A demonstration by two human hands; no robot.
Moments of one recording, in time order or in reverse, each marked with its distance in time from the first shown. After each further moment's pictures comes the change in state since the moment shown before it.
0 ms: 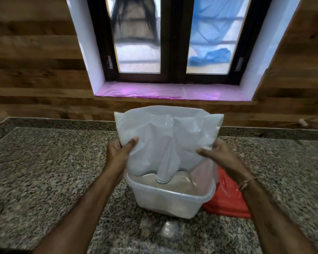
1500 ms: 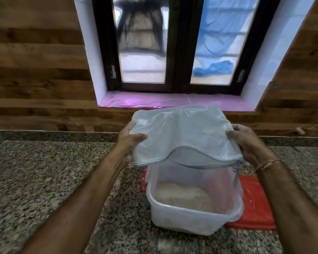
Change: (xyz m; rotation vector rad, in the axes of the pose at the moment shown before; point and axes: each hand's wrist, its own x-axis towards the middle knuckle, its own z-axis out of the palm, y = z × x) left_hand 0.120 0.032 -0.033 -0.218 -0.264 -0.193; right_hand 0.065 -0.076 0.015 0.072 0.403 0.312
